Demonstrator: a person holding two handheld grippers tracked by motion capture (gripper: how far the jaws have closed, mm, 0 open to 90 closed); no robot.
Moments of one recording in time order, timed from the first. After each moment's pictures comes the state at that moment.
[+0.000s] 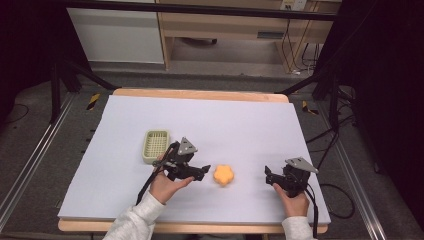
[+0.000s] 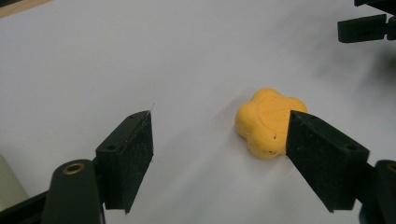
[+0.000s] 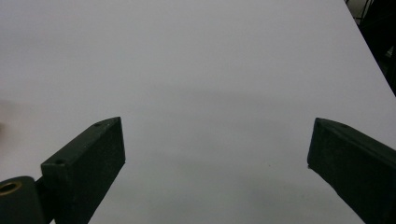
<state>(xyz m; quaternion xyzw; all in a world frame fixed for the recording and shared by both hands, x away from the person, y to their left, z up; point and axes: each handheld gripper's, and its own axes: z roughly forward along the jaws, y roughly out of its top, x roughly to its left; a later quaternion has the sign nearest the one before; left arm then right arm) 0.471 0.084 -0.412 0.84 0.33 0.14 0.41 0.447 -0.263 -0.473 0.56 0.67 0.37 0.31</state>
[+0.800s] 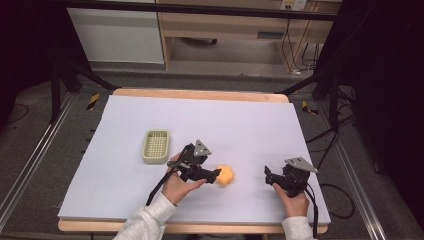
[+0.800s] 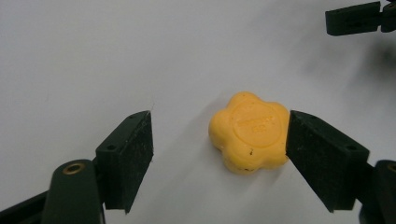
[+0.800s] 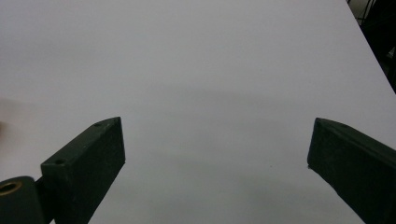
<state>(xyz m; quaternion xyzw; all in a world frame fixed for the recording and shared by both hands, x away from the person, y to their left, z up) 0.474 0.051 -0.422 0.85 0.32 0.13 0.39 0.447 -0.263 -0.472 0.56 0.68 0.36 0.31</state>
